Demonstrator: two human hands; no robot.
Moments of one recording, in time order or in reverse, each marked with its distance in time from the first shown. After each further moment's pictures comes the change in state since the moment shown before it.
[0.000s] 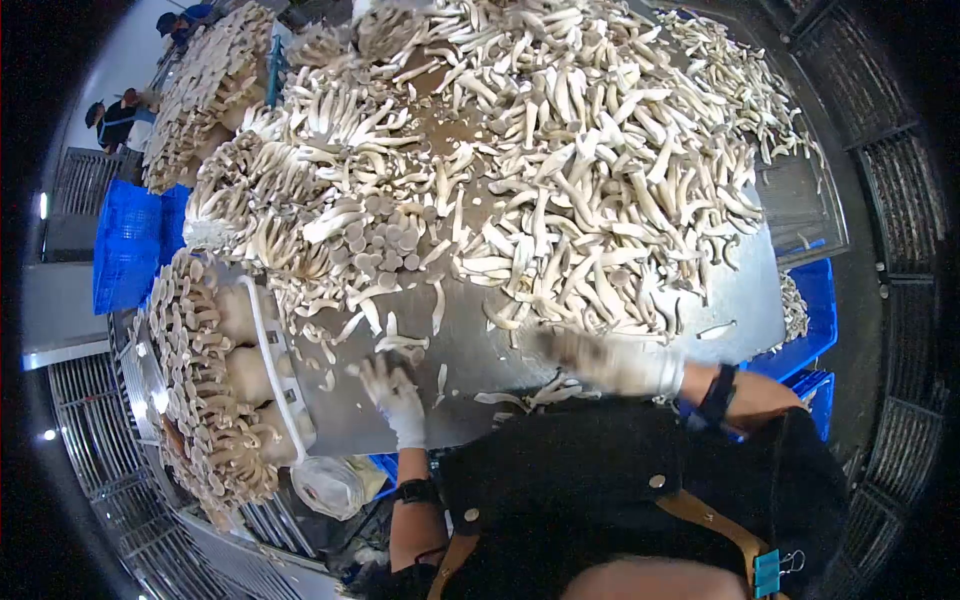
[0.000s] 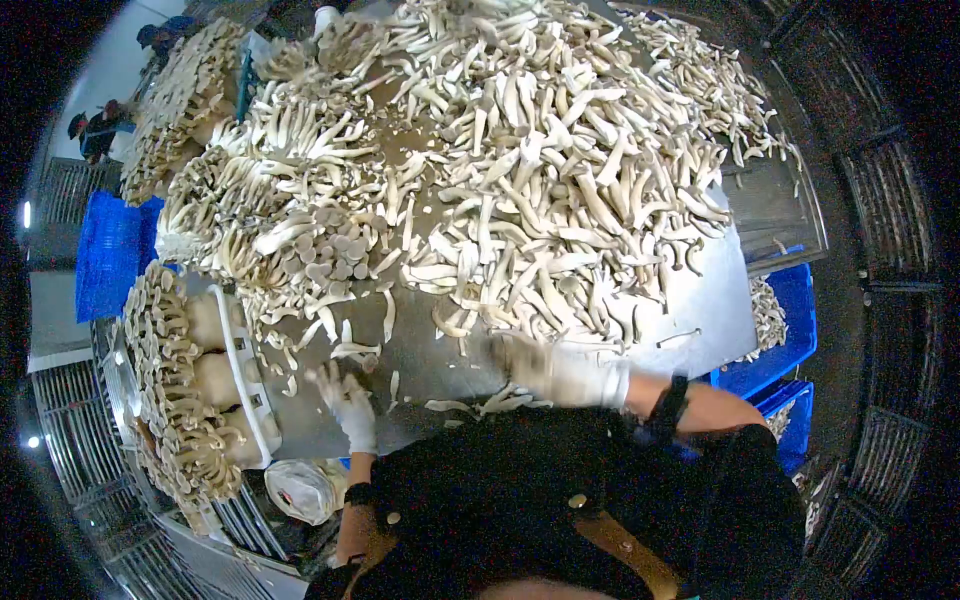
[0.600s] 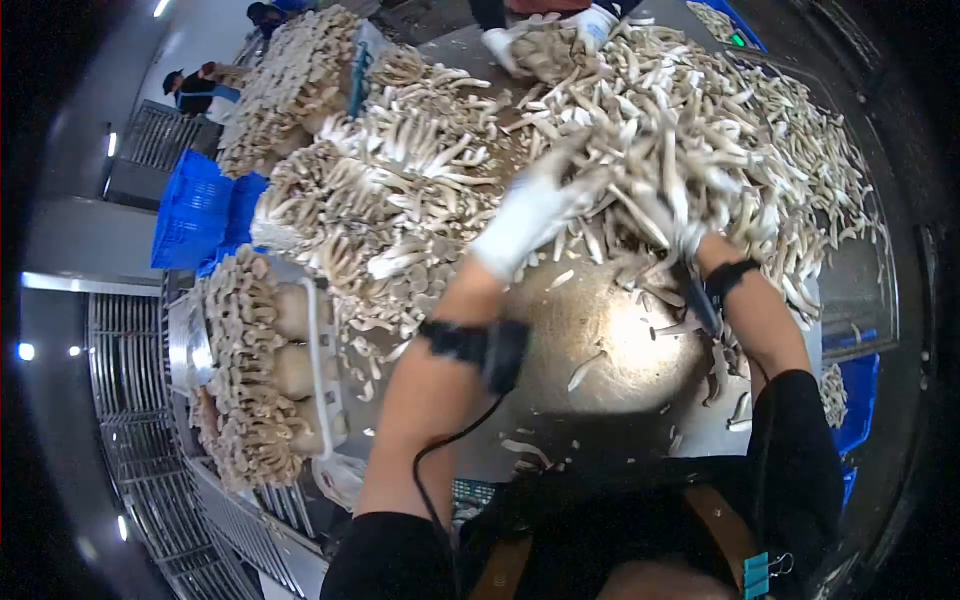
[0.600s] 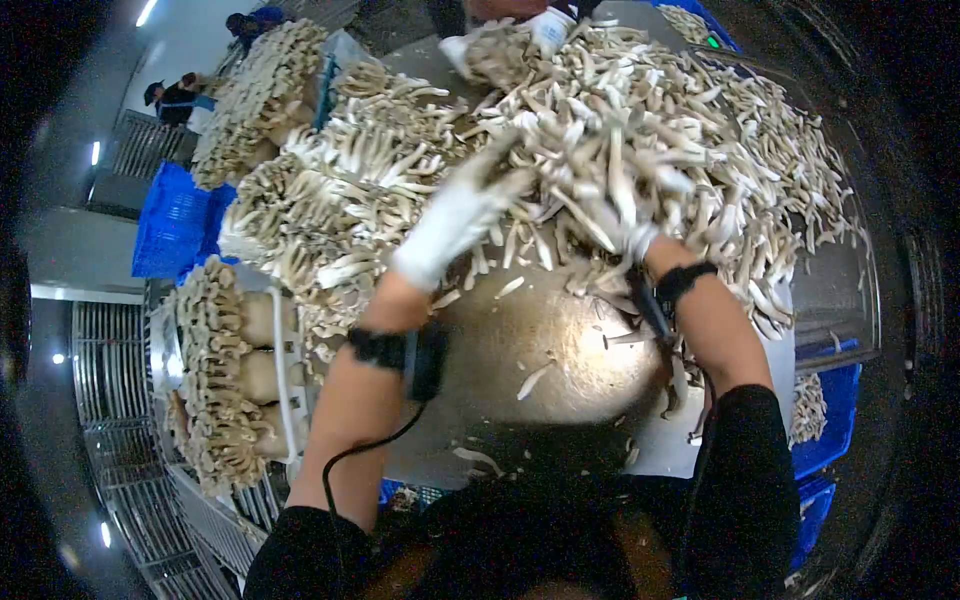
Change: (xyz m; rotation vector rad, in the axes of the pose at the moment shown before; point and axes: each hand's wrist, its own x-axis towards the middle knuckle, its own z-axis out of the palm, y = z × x) left_hand 0.298 0.274 0.005 -1.082 -0.757 0.199; right_hand 0.175 0.057 -0.243 0.214 0.403 -0.060
